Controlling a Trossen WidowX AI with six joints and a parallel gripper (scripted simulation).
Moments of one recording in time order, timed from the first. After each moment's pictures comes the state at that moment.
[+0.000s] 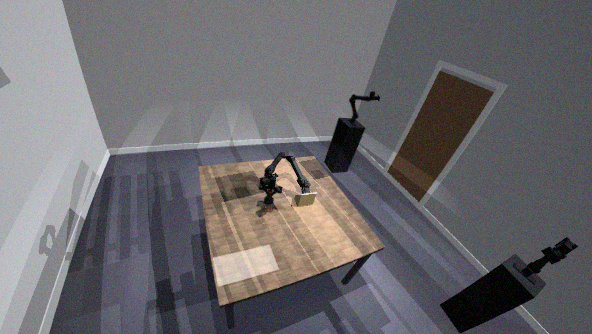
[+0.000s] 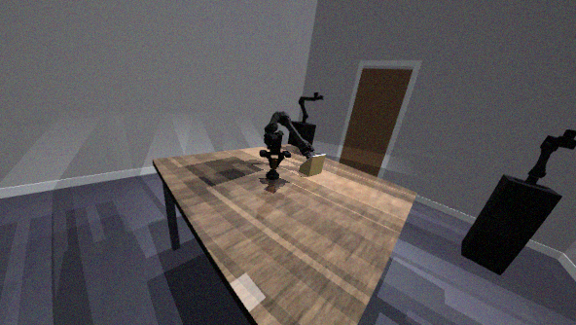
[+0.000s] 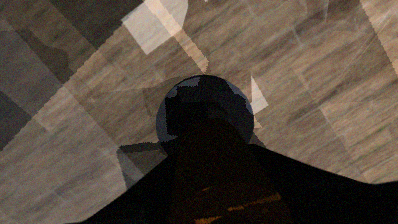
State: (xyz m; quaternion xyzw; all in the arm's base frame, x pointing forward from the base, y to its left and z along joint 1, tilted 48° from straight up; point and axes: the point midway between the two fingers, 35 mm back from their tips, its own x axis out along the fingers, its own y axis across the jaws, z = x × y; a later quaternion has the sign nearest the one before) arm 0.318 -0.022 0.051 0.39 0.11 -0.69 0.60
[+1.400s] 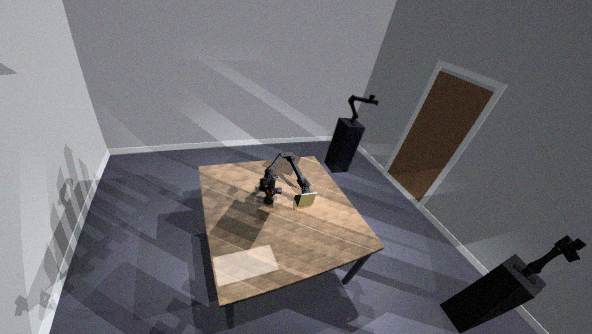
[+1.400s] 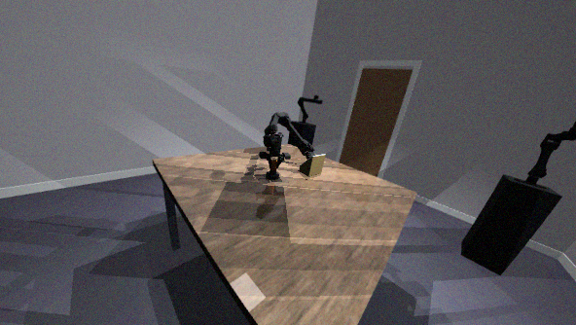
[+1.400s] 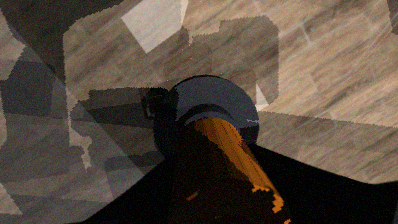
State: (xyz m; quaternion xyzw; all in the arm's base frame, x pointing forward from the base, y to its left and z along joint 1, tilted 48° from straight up) arm 0.319 -0.030 0.044 0.39 0.12 -0.69 0.60
